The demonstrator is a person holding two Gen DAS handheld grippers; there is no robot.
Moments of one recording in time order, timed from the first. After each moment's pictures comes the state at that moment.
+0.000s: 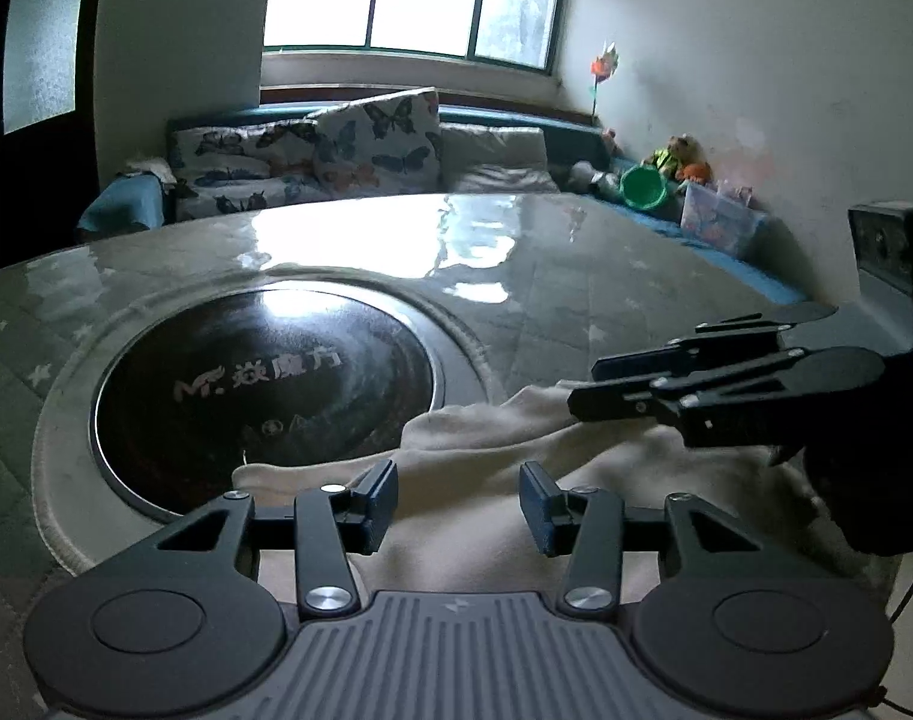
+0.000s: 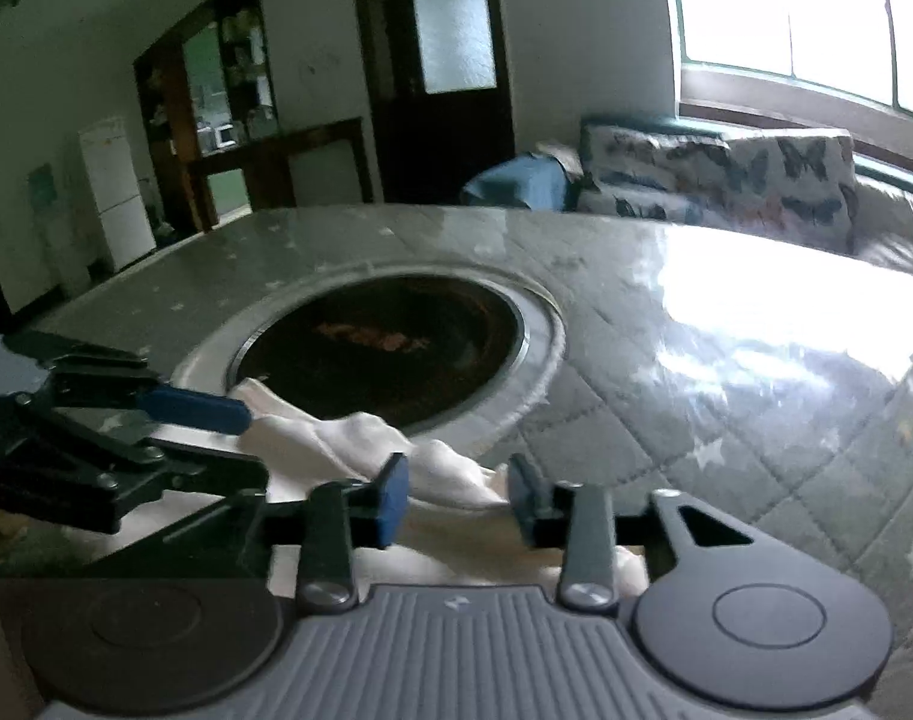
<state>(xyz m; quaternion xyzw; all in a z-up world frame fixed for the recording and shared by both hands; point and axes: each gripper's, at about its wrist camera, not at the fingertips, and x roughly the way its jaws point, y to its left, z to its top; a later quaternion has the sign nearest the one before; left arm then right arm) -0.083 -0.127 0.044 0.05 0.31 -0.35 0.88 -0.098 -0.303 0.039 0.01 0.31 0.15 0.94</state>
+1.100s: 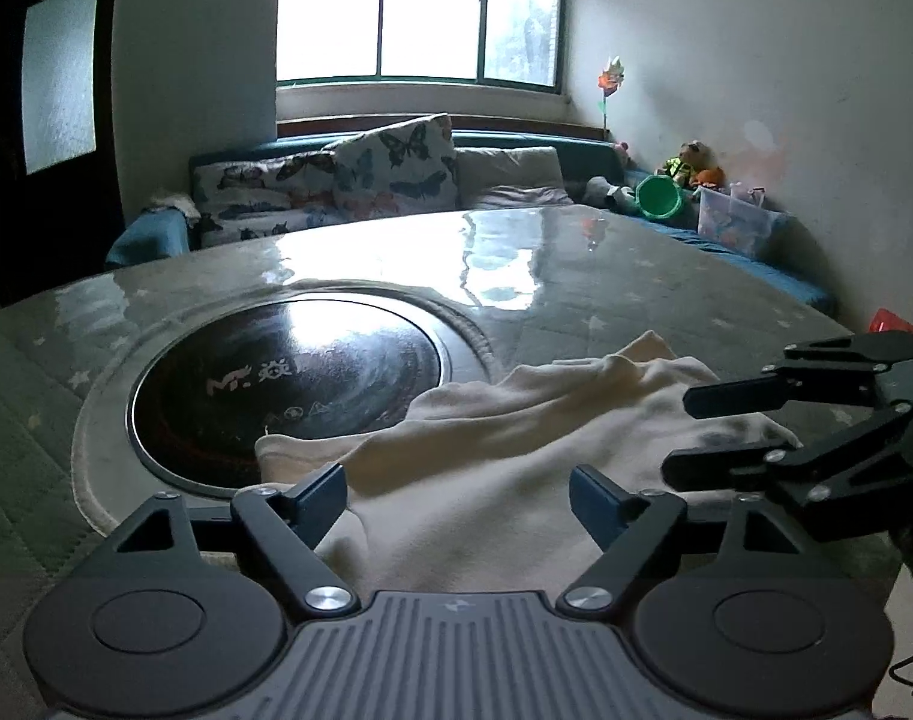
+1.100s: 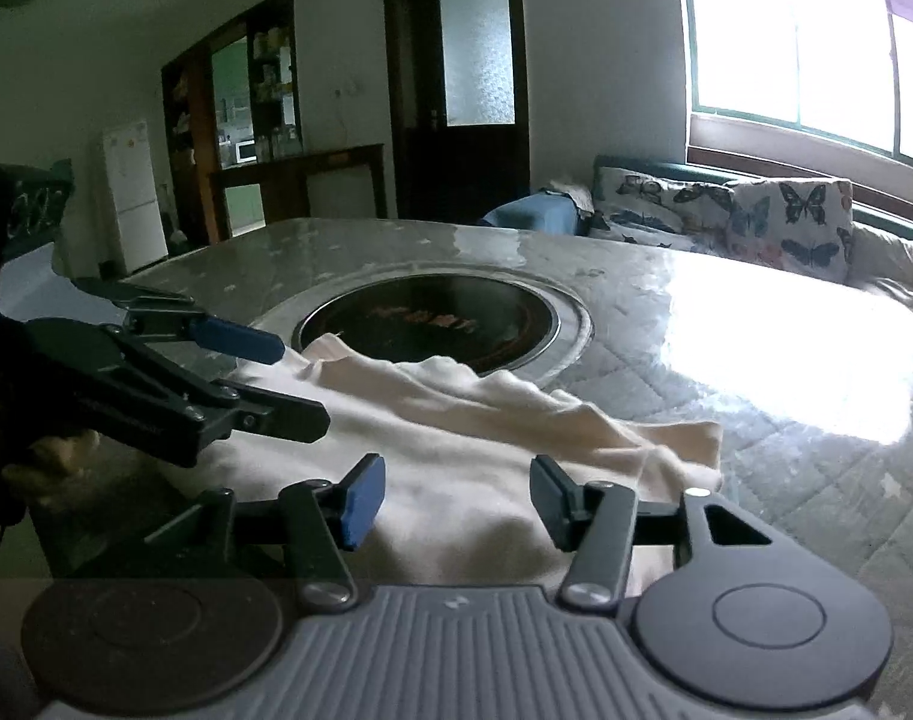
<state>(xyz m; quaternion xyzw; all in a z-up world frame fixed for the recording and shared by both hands) -0.123 -0.122 0.037 0.09 0.27 -0.32 0.90 -0.173 -0.289 0.029 -0.01 0.27 0.15 0.95</state>
